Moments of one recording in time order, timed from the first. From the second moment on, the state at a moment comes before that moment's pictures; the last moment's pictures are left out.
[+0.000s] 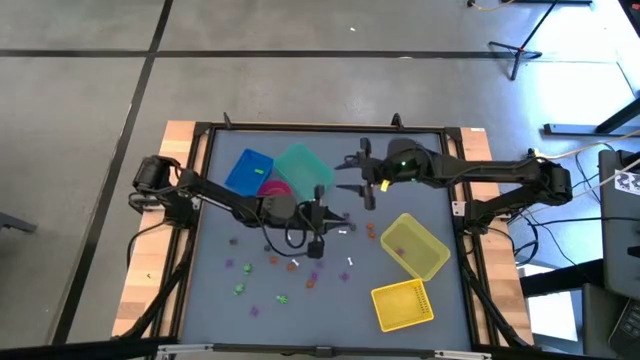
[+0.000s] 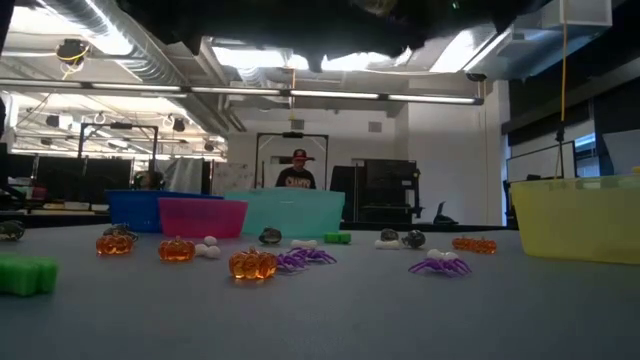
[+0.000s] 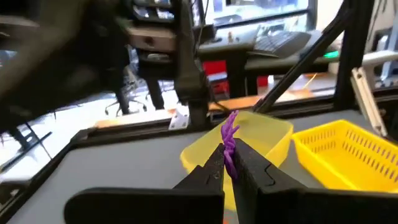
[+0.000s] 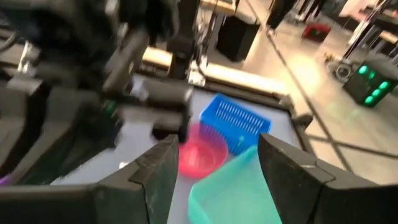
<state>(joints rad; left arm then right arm) -0.13 1.73 0.92 0.73 -0.17 0.13 -0.17 1.31 0.97 0.07 -0.19 -0.32</state>
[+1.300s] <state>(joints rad) -0.12 2.36 1.50 0.73 -0.17 0.13 -0.17 1.31 1.25 0.00 -0.20 -0.32</state>
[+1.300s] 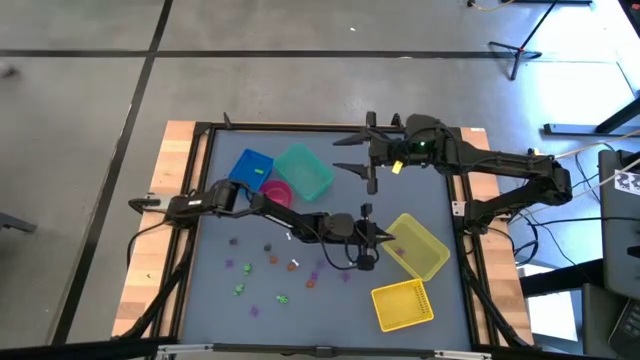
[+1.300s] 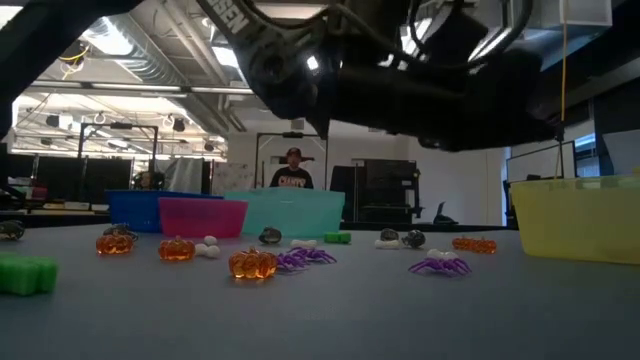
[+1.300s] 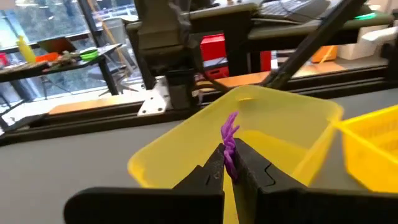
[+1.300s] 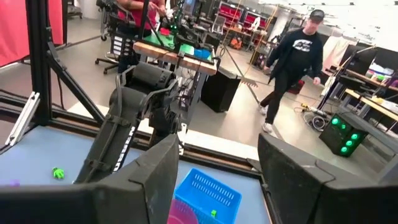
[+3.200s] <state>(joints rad) -0.07 1.80 1.47 -0.31 -0.11 0.19 -0.17 1.11 1.25 -0.43 0.00 -0.32</state>
